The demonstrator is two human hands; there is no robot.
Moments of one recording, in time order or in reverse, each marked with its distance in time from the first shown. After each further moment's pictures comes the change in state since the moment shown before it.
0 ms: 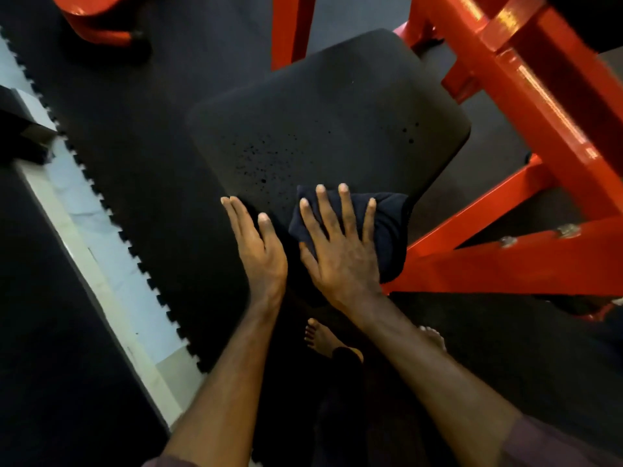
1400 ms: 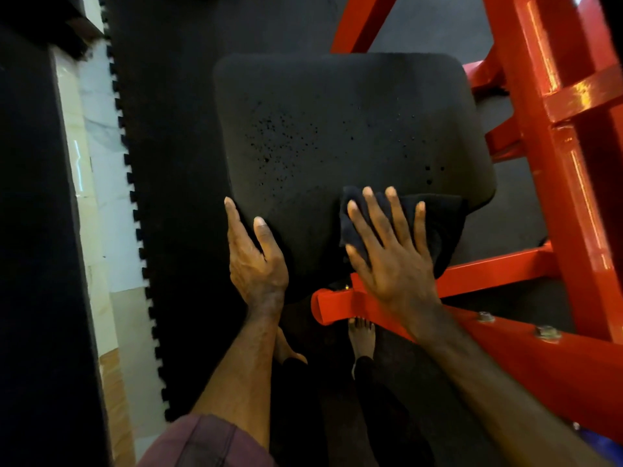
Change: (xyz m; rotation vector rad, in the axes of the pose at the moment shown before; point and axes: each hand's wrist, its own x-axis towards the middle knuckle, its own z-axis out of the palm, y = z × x) left_hand -0.051 0.013 0.064 0.101 0.445 -0.251; right_hand 0.016 0.141 -0.015 -0.124 -0.025 -0.322
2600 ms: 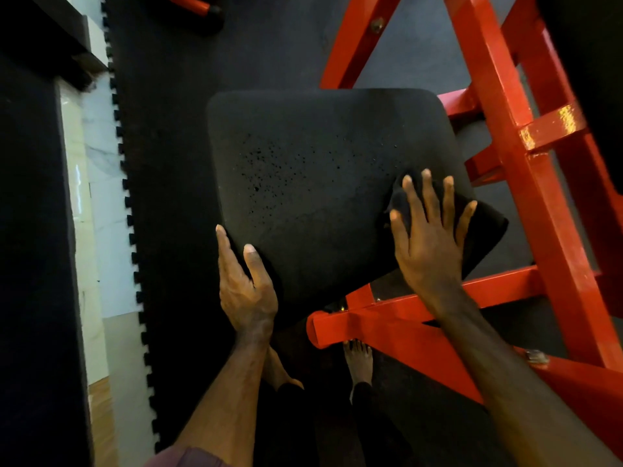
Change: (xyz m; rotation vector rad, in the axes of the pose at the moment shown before) left_hand 0.002 -0.006 0.003 -0.041 -0.010 -0.008; right_hand 0.043 0.065 -0.004 0.189 0.058 0.387
